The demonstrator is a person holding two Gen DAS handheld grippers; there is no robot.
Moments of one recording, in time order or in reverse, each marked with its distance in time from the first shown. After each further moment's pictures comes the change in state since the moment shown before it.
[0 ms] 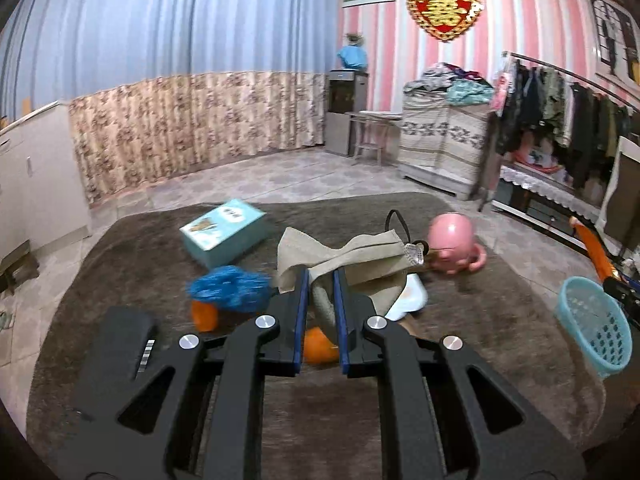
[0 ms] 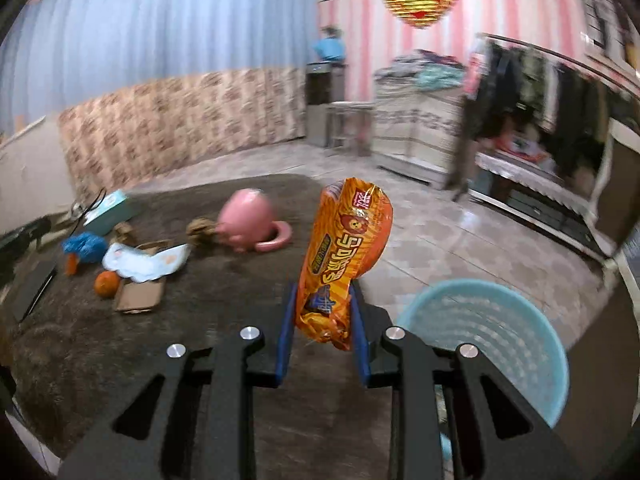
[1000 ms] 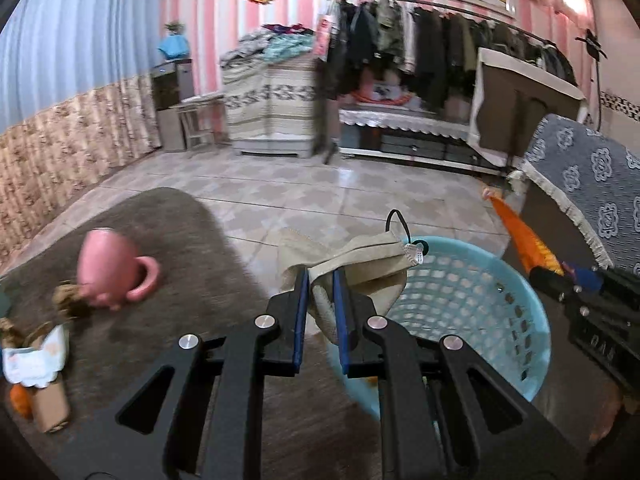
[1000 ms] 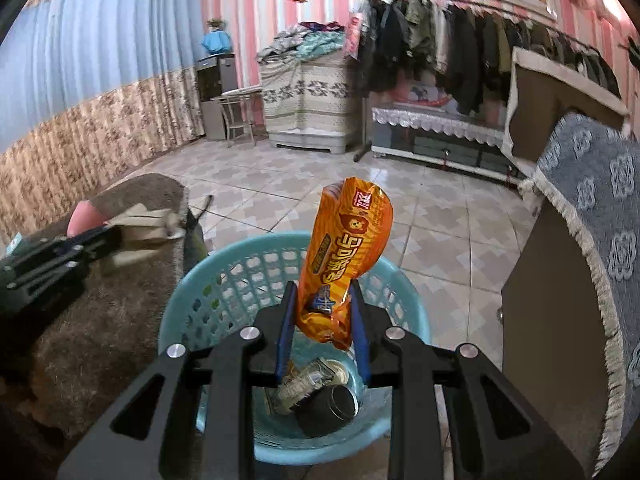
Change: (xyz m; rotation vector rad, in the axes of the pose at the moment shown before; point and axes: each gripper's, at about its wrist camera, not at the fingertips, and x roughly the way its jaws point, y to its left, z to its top) left arm 0.057 -0.345 -0.030 0.329 0.102 -0.468; right arm 0.013 -0.167 -0.042 0.229 0.072 -0.256
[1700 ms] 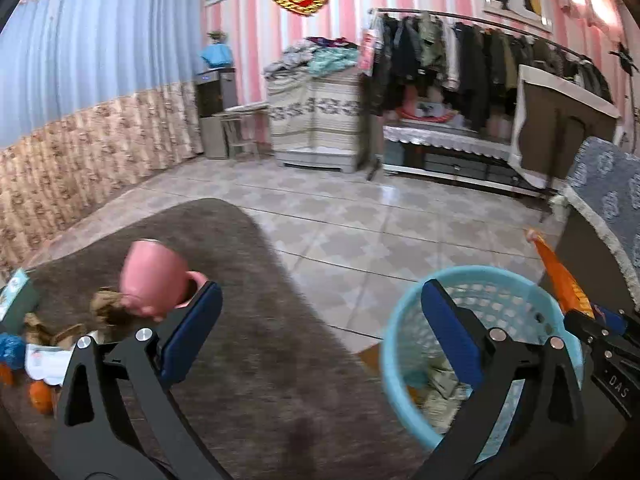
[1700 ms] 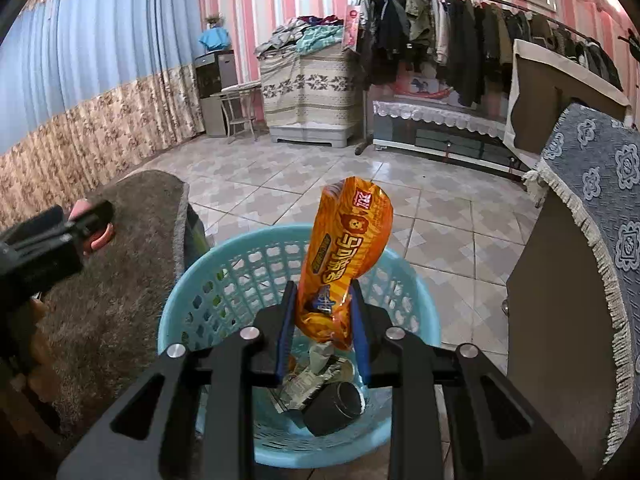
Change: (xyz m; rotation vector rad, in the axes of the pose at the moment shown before) left arm -0.011 0.036 0.013 -0.075 -0.062 0.188; right arm 0.012 0.007 -0.010 -0.002 0.021 0.011
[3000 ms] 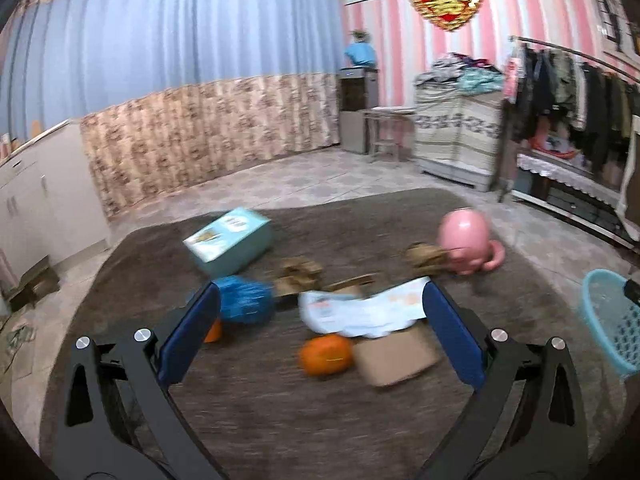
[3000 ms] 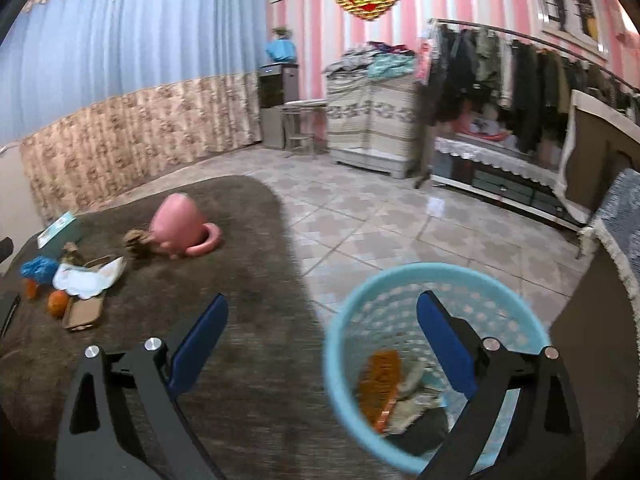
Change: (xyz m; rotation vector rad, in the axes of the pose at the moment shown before) left arm -0.124 0.266 -0.060 -0.212 0.006 0.413; right arm -0.021 0.144 0.001 -0.157 -0.084 0.158
